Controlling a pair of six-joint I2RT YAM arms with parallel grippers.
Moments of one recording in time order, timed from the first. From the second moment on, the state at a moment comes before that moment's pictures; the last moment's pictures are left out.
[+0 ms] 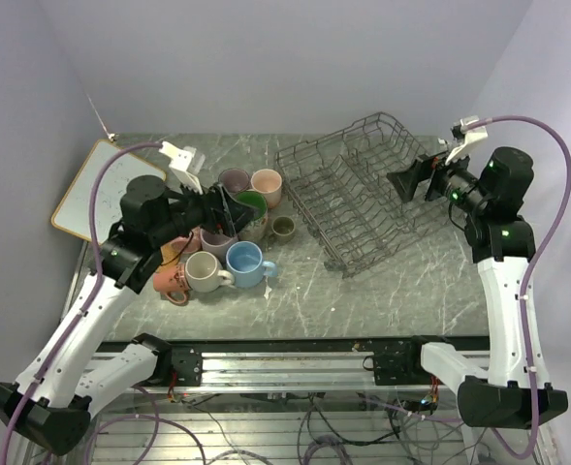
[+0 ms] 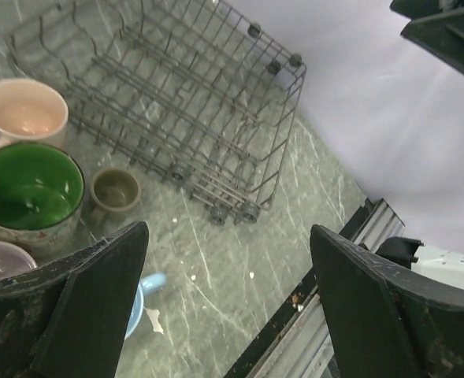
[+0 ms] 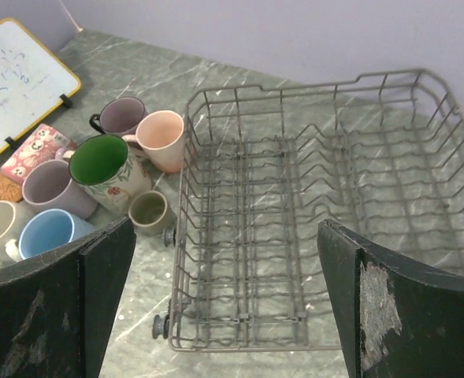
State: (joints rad) left arm -0.42 0.91 1.05 -0.29 0.41 -0.42; right arm -0.05 1.03 1.30 -0.47 -0.55 -0.02
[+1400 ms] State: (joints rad) left arm -0.95 1.20 1.02 -0.38 -0.43 -0.44; right arm -0.04 1.01 1.01 -0.24 -1.05 -0.19
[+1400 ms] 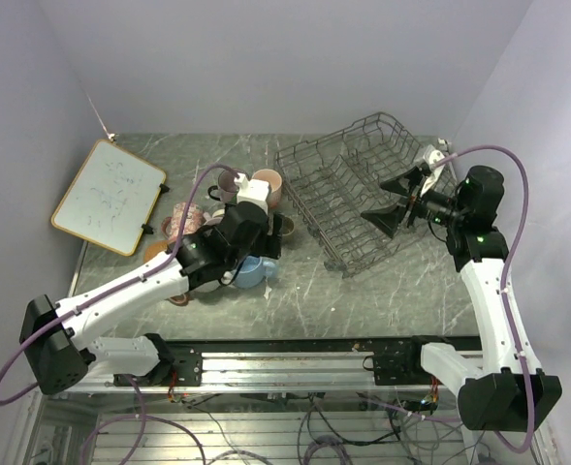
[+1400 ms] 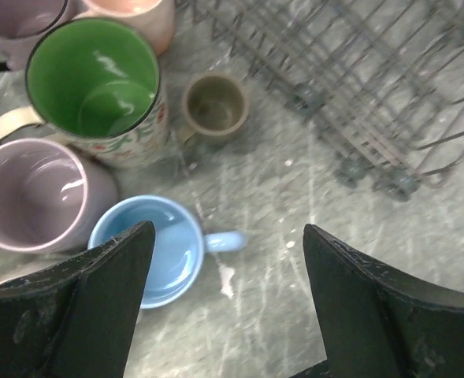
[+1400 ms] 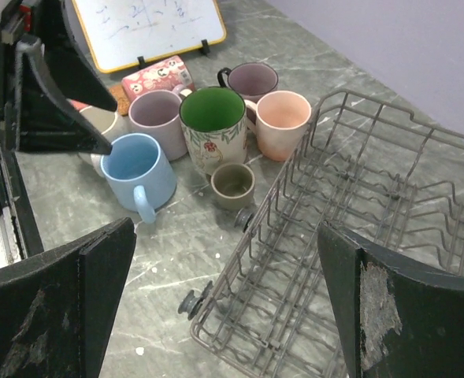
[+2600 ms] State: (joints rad) left arm -0.76 1.59 1.11 -0.74 0.04 0.23; right arm -0.01 1.05 0.95 -0.19 -1.01 -0.17
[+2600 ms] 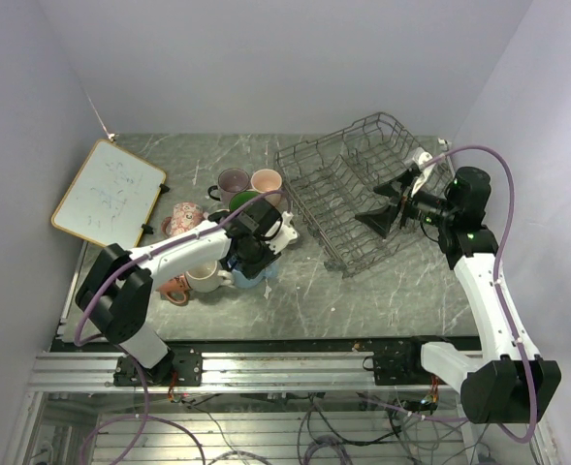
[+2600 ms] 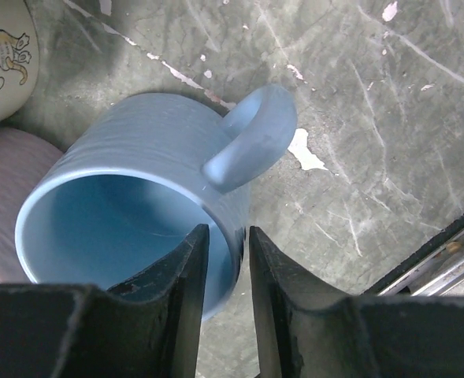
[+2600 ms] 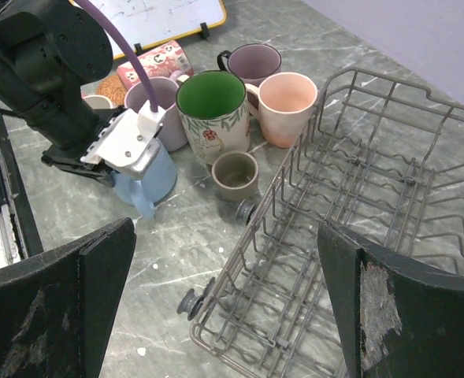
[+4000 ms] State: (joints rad) left arm -0.92 1.07 0.88 -0.36 0.08 0.03; right arm 0.00 1.03 0.93 -0.07 -1.25 0.01
